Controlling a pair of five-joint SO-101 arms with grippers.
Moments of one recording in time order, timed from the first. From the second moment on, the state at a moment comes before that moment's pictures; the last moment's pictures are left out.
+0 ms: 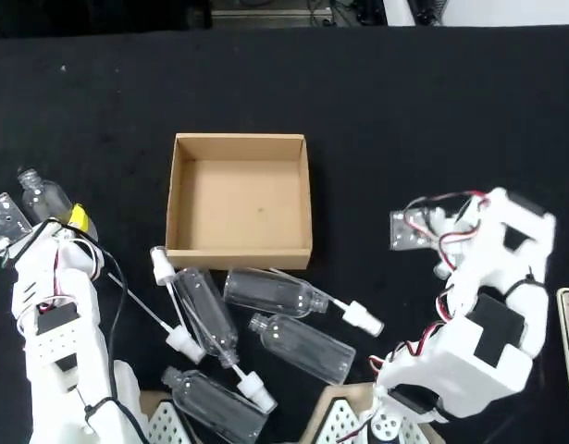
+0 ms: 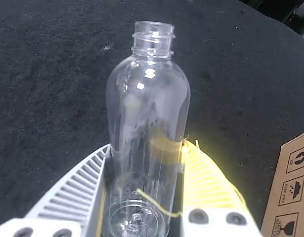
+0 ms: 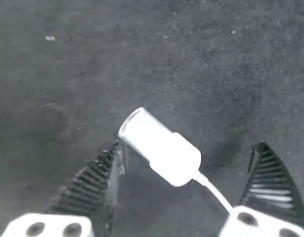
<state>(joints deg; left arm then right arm) -30.2 -54.0 83.9 6.7 12.1 33.3 6.7 31.4 53.1 119.9</state>
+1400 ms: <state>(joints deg) -30.2 -54.0 84.6 6.7 12.1 31.0 6.6 22.3 65.5 66.7</state>
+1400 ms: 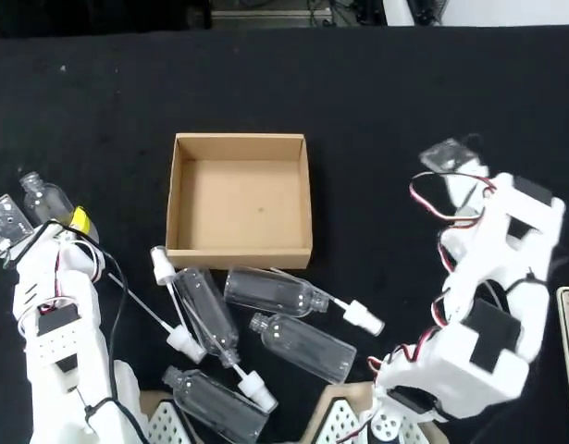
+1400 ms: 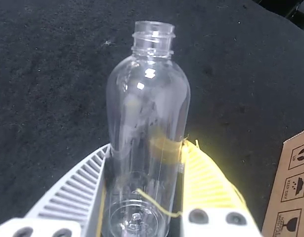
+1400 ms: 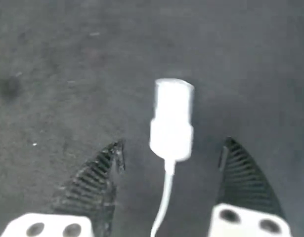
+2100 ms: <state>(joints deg) -30.2 -54.0 84.6 6.7 12.1 33.9 4.0 11.7 72.0 47.9</state>
